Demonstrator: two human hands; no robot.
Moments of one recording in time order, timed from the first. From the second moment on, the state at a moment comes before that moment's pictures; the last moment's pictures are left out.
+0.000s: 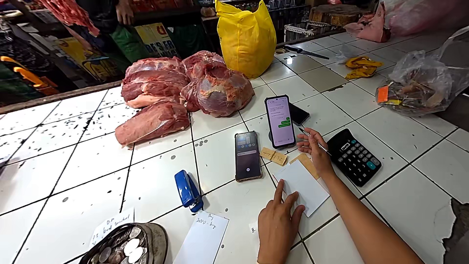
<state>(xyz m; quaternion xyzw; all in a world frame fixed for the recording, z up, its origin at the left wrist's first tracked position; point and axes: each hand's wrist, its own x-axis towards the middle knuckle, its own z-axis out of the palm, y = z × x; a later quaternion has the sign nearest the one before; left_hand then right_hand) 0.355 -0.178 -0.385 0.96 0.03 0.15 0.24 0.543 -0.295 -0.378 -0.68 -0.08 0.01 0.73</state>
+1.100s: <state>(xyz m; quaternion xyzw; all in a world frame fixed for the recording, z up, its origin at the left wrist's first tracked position) 0.355 -0.176 -0.383 0.94 0.09 0.16 0.28 0.514 -0.274 -0.367 -0.61 -0.14 0.02 0.78</state>
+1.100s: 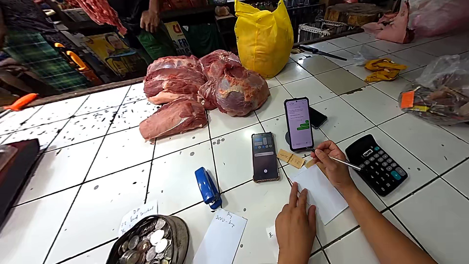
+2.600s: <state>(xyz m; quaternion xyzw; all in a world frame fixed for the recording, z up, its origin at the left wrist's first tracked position) 0.358 -0.181 -0.384 0.95 0.06 0.15 0.25 0.494 -0.264 -0.390 -0.78 -0.22 0.01 0.59</state>
